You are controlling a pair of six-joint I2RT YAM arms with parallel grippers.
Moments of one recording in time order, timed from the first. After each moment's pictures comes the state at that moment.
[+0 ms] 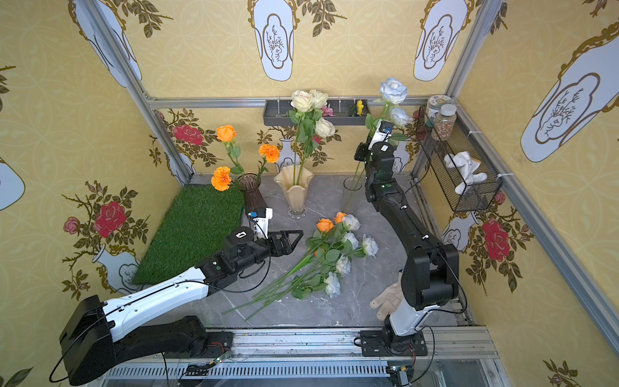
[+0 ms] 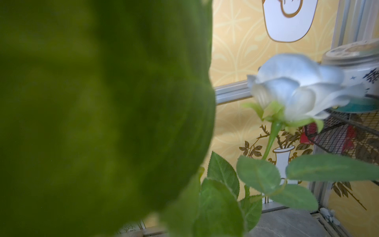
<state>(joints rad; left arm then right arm) -0.83 1.16 0.71 0.17 0.05 -0.80 0.16 1.67 1.44 0.28 0.21 0.17</state>
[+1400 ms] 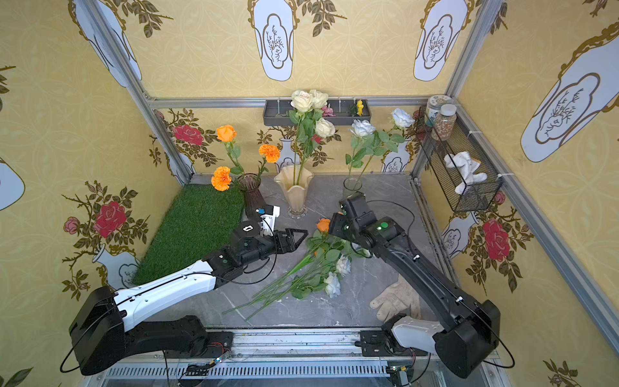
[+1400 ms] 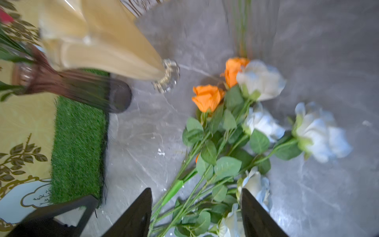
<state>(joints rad) -0.82 1.25 0.77 0.15 0.14 -0.83 0.55 1.25 1.14 -0.79 0.06 0.79</state>
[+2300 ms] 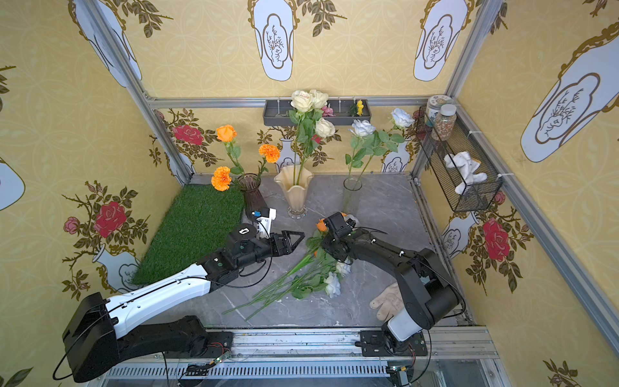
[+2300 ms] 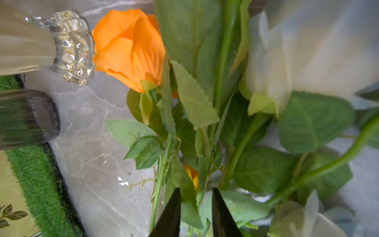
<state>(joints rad) -0.82 1.19 0.74 0.12 0.14 -0.85 0.53 1.57 0.89 -0.39 -0.02 1.10</state>
